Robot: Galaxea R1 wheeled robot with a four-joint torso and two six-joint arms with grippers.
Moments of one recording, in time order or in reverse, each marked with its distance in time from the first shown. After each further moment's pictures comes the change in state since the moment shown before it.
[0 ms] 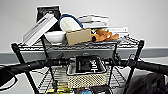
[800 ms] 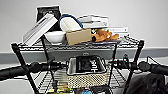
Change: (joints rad) left arm 0.028 -0.246 0.255 0.000 -0.003 0.000; right arm 0.000 -0.243 0.303 0.000 0.029 0.003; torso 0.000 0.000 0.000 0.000
